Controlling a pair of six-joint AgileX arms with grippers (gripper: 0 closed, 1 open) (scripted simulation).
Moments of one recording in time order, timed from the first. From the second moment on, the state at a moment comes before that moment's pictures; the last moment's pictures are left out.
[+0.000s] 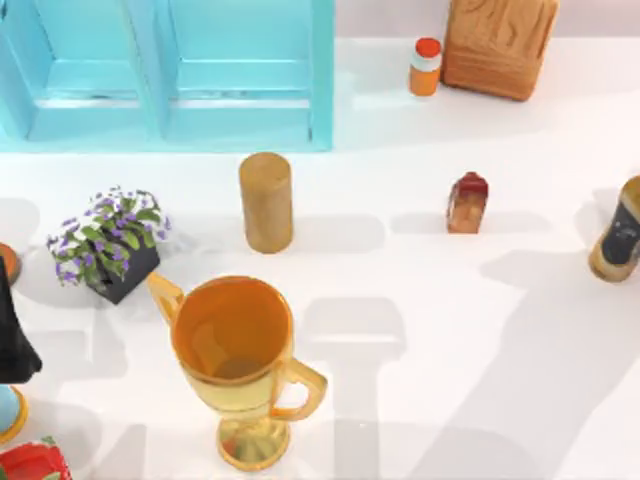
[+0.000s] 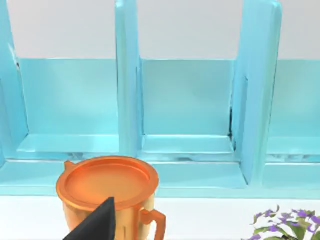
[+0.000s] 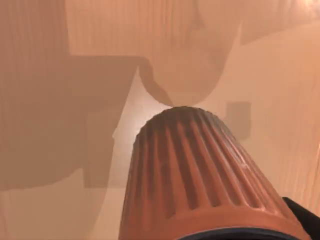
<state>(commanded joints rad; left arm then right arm) 0.00 0.00 0.00 0.00 0.00 0.00 -0.47 2.09 1.73 -1.22 0.00 -0.46</state>
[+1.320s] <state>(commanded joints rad) 0.00 0.00 0.00 0.00 0.00 0.00 -0.06 1.86 1.61 -1.41 0.03 -0.04</state>
